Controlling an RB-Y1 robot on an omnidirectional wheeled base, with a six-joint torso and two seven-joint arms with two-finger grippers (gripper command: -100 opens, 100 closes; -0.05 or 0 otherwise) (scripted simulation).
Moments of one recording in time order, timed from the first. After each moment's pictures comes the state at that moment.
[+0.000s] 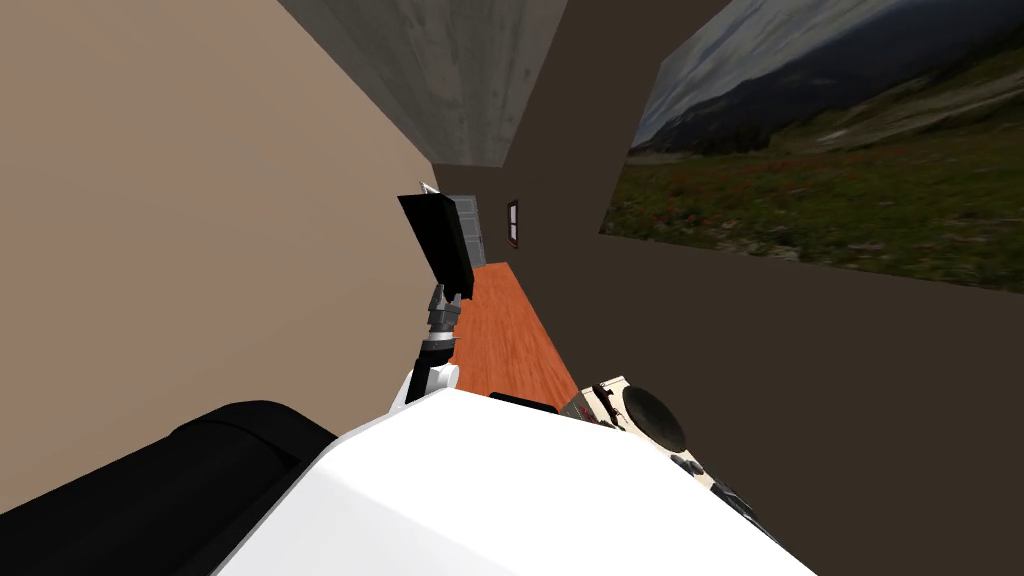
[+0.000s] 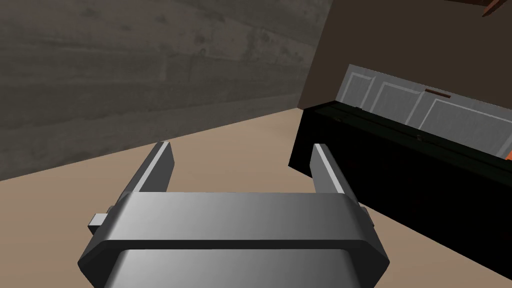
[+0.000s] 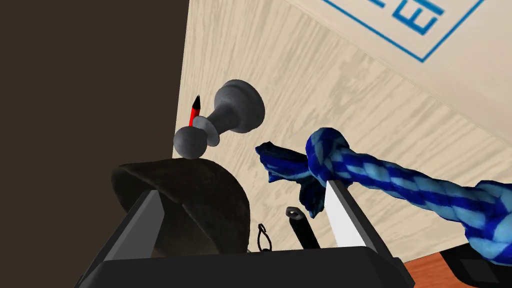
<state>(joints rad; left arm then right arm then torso) 0.50 0.00 0.03 -2.23 0.02 -0.44 0.12 0.61 -0.72 0.06 -1.14 1.11 -0.13 0.87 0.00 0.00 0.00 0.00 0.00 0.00</state>
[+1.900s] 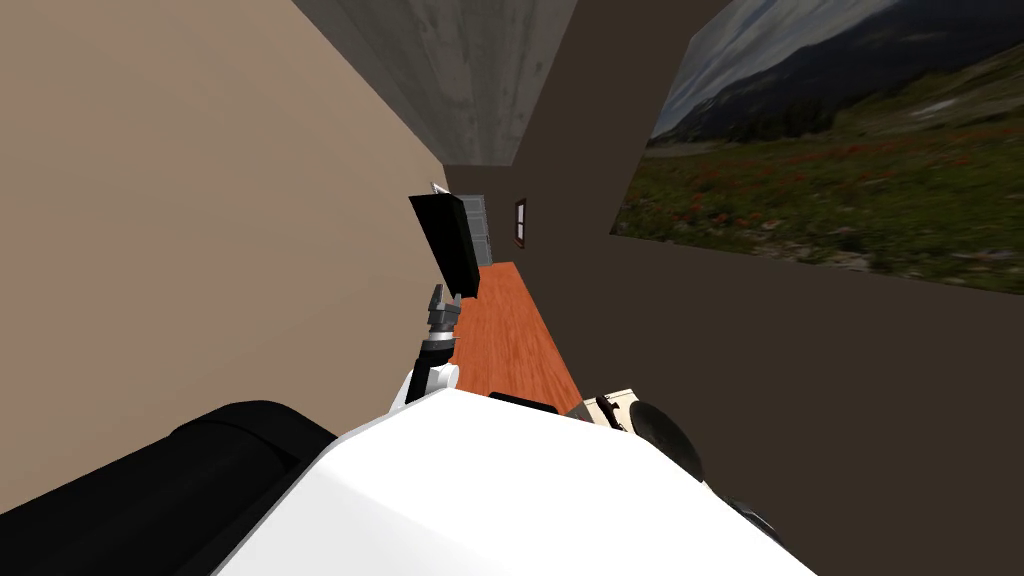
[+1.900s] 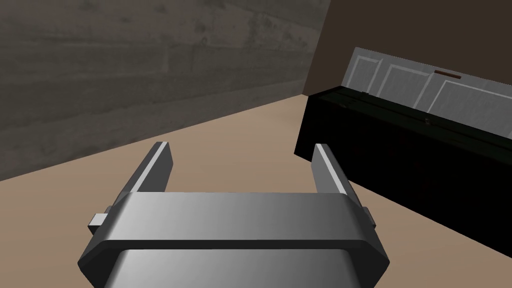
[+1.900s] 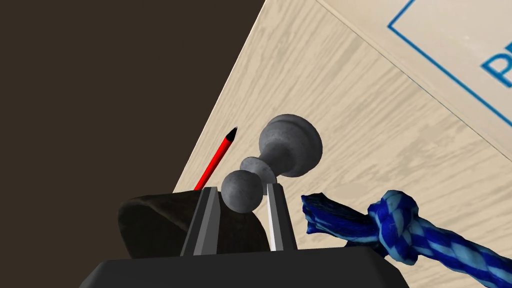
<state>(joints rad) 0.50 0.00 0.03 -2.23 0.02 -0.44 0.12 0.59 -0.75 0.08 -1.05 1.15 -0.10 0.90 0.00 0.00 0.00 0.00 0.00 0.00</state>
